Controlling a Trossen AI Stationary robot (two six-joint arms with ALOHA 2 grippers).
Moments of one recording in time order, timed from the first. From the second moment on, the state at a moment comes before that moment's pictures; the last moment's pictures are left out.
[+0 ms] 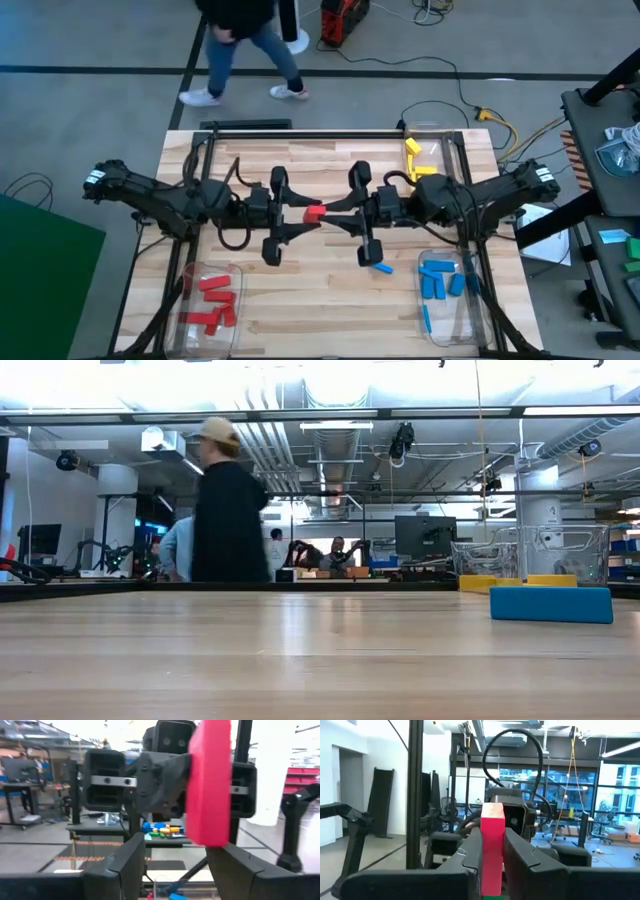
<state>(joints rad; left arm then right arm) -0.31 1.30 1.21 0.25 -0.27 0.00 0.28 1.50 1.43 0.35 0.14 -0.11</state>
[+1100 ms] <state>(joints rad) -0.31 1.30 1.32 -0.03 -0.28 -0.15 0.25 1.51 1.43 0.25 0.16 -0.05</state>
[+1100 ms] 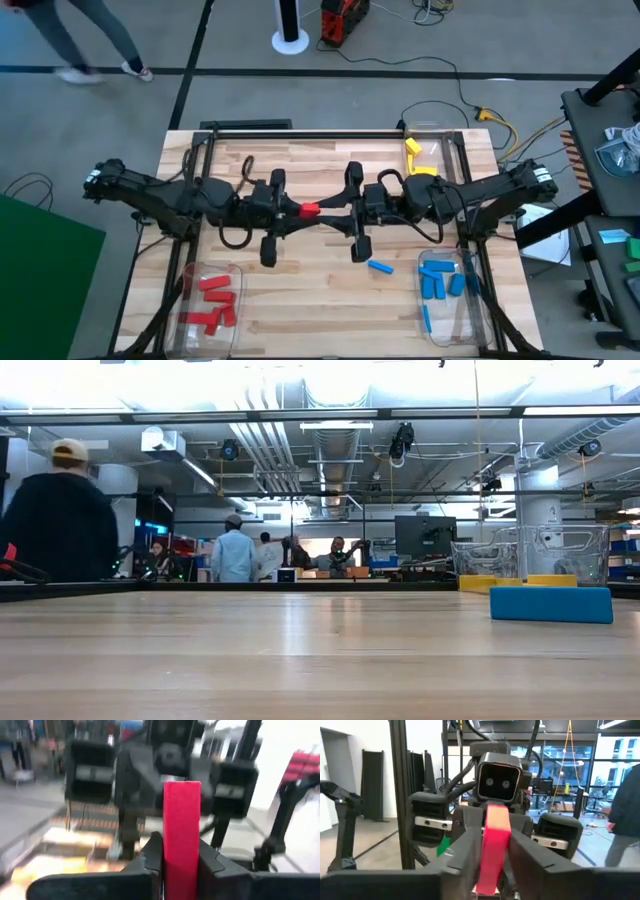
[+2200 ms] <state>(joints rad) -0.99 1.30 1.33 -1.43 0.00 -1.16 0.25 1.50 1.50 -0.21 0.37 -0.04</state>
